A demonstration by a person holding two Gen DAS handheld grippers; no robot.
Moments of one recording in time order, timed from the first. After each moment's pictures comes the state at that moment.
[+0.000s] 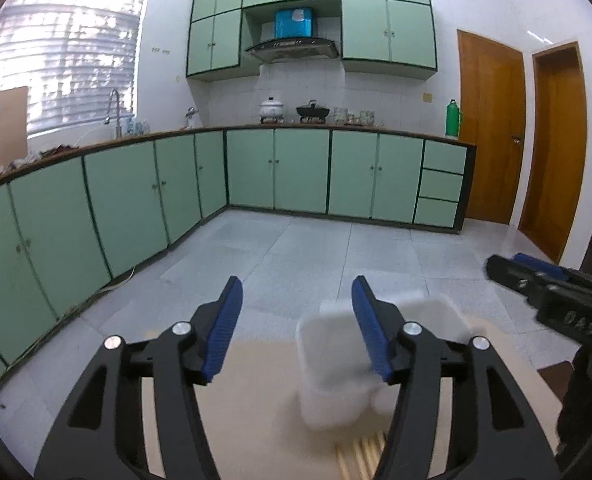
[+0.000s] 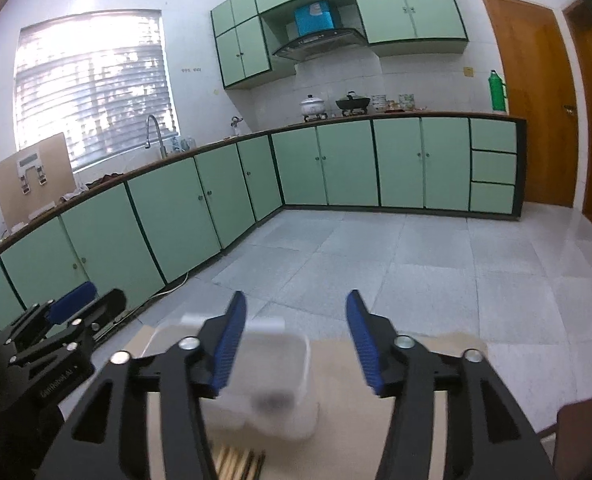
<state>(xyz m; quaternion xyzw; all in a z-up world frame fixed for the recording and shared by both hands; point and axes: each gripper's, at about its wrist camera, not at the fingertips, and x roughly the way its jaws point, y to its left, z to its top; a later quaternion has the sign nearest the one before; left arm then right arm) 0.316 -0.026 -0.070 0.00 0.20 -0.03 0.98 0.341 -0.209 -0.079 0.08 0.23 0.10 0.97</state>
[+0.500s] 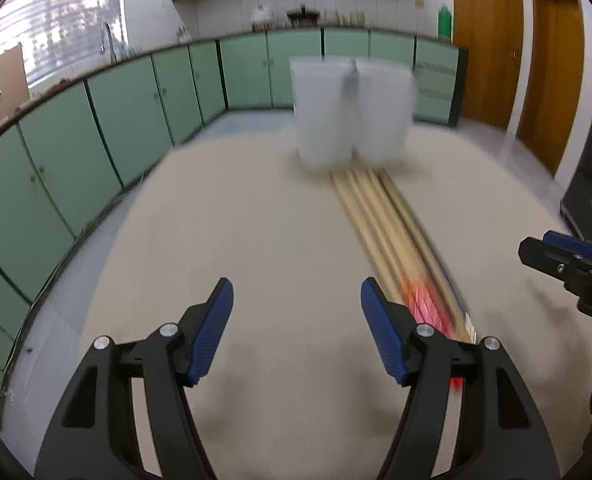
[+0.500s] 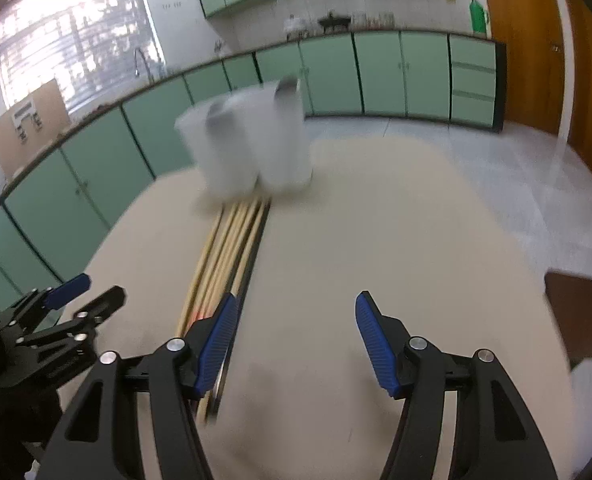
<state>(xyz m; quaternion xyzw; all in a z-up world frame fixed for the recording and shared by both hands) 0.152 -0.007 -0.182 0.04 0.38 -0.03 0.93 0.158 -0.197 -0.188 0.08 0.38 0.09 0.91</state>
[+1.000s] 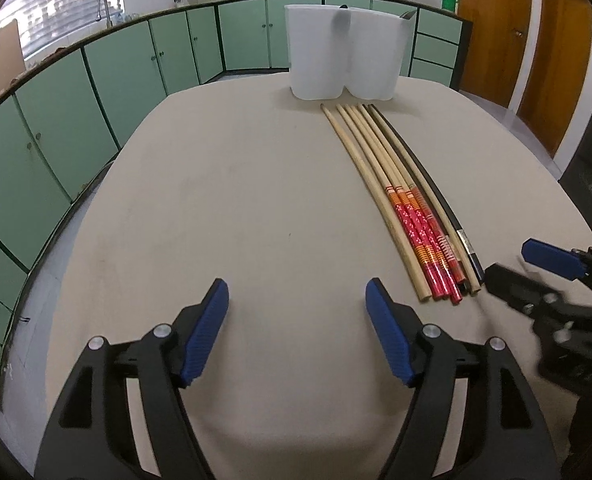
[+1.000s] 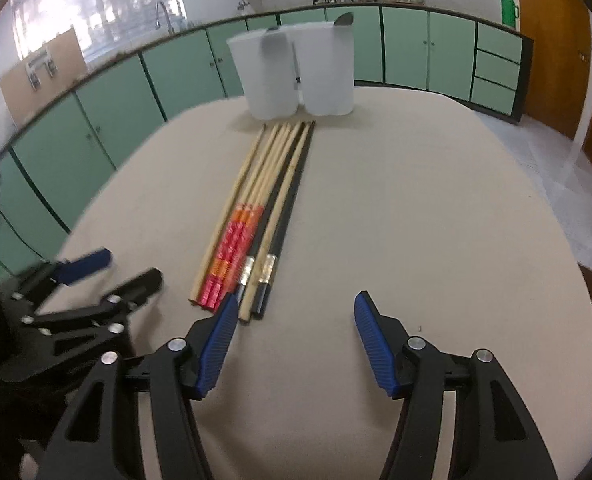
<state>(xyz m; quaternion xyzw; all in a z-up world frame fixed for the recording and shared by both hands) 0.128 -0.013 -0.209 0.03 0.43 -0.03 0.90 0.131 -0.157 -0.215 0.01 0.43 0.10 0.90</state>
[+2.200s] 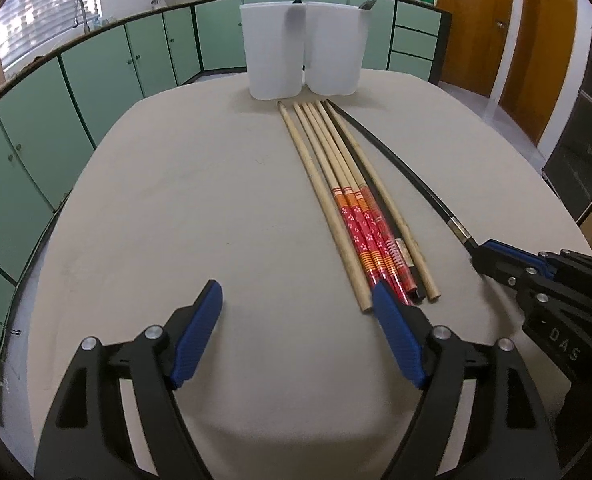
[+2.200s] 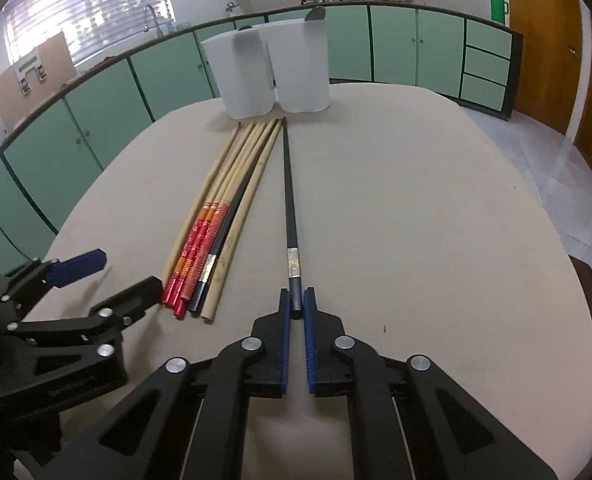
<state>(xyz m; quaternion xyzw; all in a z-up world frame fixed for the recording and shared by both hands) 0.133 -0.047 -0.211 0.04 0.43 -0.06 0.90 0.133 -0.184 -0.217 0.05 0.42 0.10 0.90</state>
